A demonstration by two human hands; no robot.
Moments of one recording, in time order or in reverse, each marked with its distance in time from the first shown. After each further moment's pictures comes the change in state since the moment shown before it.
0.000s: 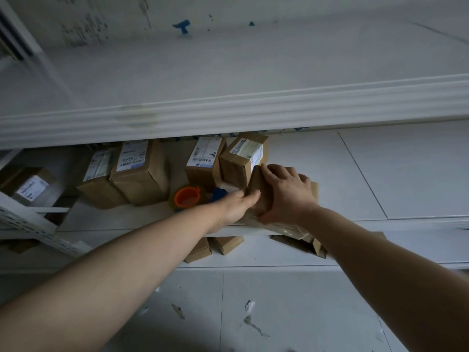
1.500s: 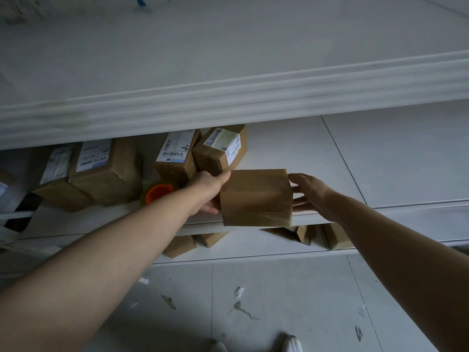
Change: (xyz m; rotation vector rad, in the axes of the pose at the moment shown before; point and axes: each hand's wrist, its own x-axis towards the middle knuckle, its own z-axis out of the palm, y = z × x) left_hand 0.051 0.013 -0.010 -0.005 0.284 -0.286; right_hand -0.001 0.106 0.018 1.201 -0.290 0.644
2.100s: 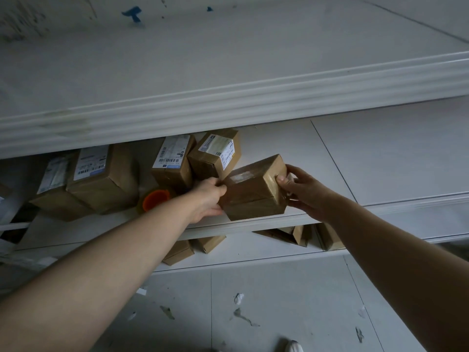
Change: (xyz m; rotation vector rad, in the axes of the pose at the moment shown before) left_hand -0.023 0.002 0.014 -0.180 -0.115 0.053; right_hand -0.019 0.003 -0.004 0.347 -0.120 -0.162
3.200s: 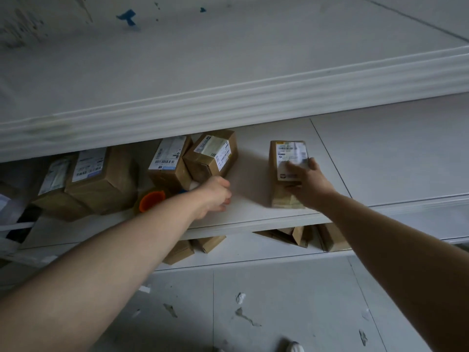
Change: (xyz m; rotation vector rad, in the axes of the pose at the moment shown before) left_hand 0.009 0.011 0.023 0.215 0.031 0.056; right_hand 0.017 -0.006 -0.024 -1.111 0.295 -0.163
